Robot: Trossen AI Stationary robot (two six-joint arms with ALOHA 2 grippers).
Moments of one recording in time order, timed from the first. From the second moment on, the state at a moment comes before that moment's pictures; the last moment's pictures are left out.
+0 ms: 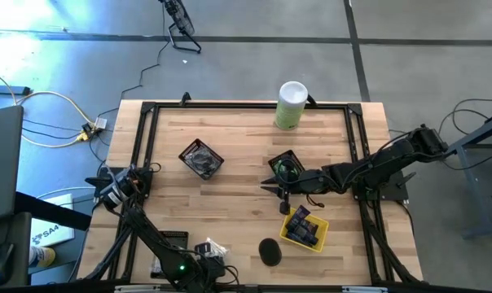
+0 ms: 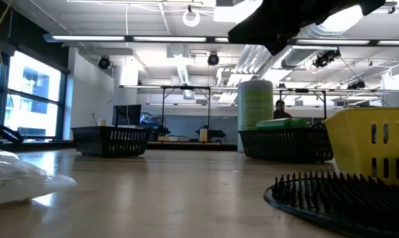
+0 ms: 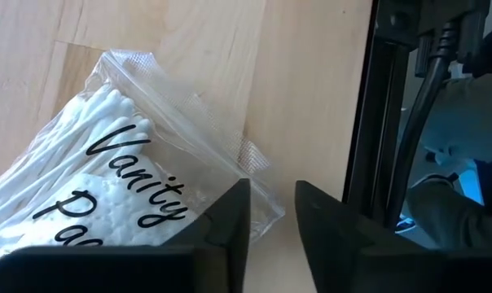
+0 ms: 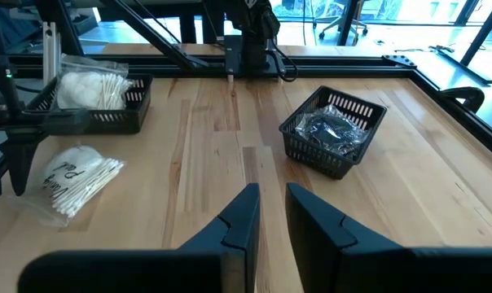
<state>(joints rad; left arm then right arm) -0.86 2.08 1.51 -0.59 -0.31 -1.03 0.27 1.38 0.75 0.28 0.34 0.11</state>
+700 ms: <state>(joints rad) -0.86 2.08 1.51 -0.58 -0.30 -1.03 0.27 1.38 0.75 0.28 0.34 0.11</state>
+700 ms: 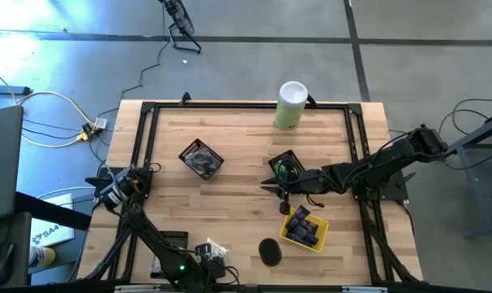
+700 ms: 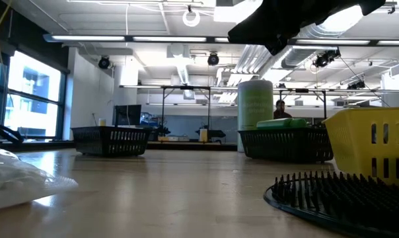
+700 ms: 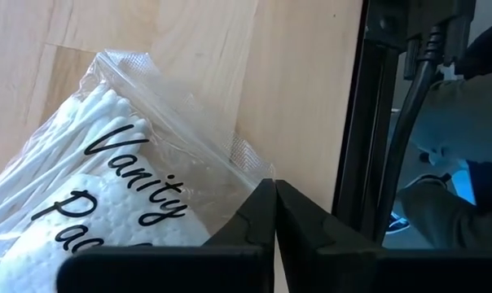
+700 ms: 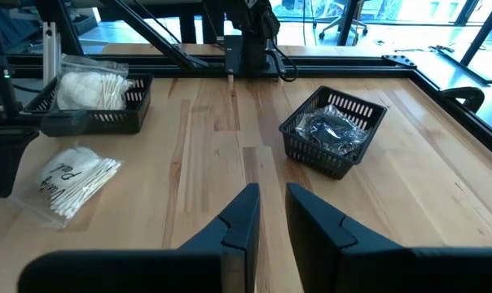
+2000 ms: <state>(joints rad) -0.86 2.06 1.83 -1.26 -0.48 -1.05 0.27 1.38 0.75 0.28 0.31 0.11</state>
